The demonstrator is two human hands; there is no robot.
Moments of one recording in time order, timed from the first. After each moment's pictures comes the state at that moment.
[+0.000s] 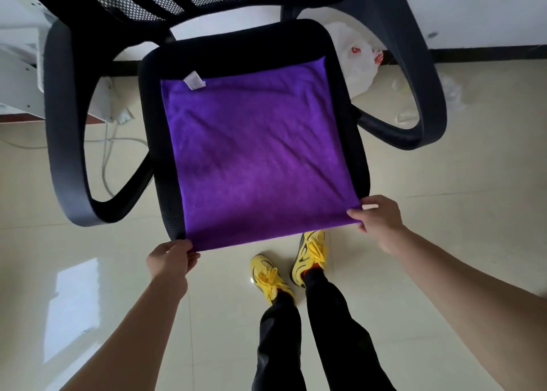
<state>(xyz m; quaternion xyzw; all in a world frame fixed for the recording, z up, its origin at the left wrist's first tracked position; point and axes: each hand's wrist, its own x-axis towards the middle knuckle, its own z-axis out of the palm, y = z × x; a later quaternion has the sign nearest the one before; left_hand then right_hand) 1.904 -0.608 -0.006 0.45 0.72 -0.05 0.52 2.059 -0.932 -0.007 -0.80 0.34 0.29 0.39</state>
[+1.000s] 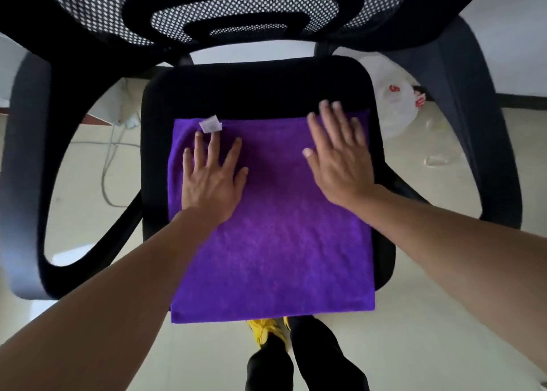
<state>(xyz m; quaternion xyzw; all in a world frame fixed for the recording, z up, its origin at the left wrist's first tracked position) 2.114 -0.586 -0.050 0.97 0.17 -0.14 0.08 2.240 -0.793 -0.049 -0.94 -0.34 0.08 0.03</state>
